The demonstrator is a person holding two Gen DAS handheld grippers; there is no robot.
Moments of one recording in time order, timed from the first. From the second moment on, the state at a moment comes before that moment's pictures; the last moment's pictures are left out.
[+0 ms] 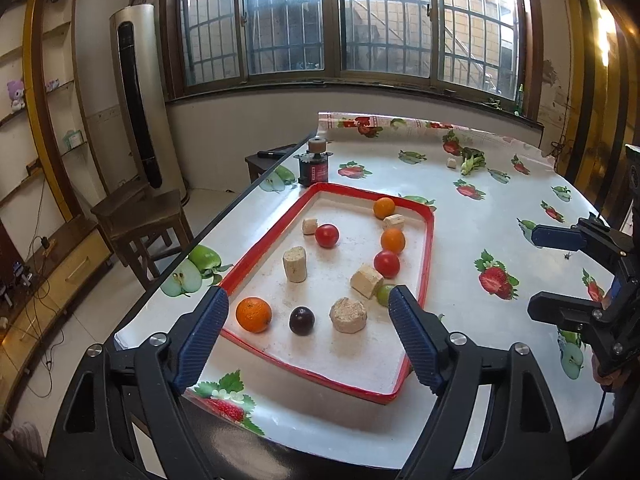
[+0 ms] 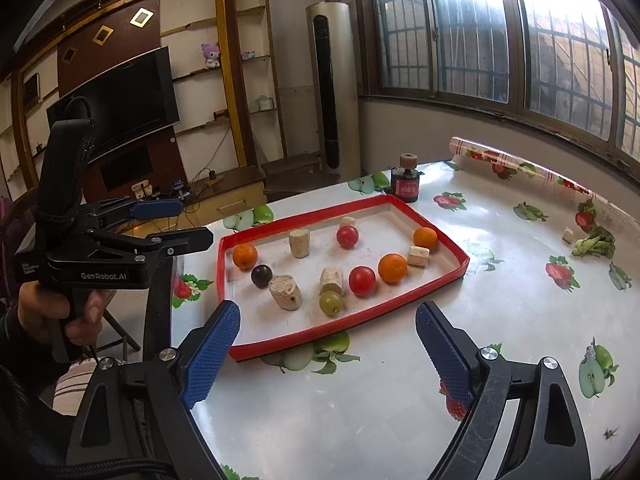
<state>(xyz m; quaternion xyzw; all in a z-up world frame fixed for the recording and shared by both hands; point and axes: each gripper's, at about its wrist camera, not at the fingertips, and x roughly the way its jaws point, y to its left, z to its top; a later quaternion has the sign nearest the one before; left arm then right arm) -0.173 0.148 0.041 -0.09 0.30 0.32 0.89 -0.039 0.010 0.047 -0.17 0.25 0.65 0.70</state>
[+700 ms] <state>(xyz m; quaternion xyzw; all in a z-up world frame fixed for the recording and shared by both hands) -0.192 0.108 0.050 -0.04 0.29 0.32 0.90 -0.062 -0.031 0.042 -0.18 0.23 0.65 0.70</state>
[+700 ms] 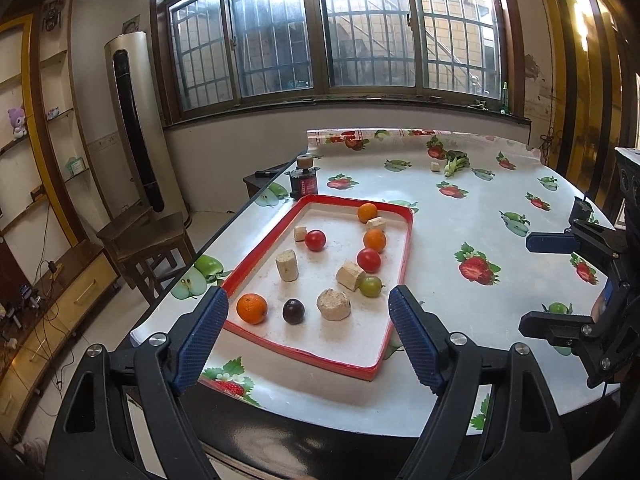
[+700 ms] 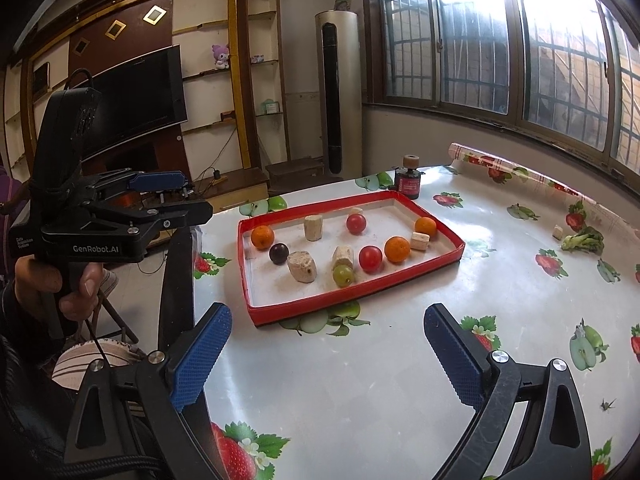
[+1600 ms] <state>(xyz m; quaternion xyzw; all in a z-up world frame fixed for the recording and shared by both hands) -0.202 0.111 0.041 -0.04 0.30 0.33 0.90 -0.078 -0.012 0.035 -0.22 0.21 0.65 0.69</state>
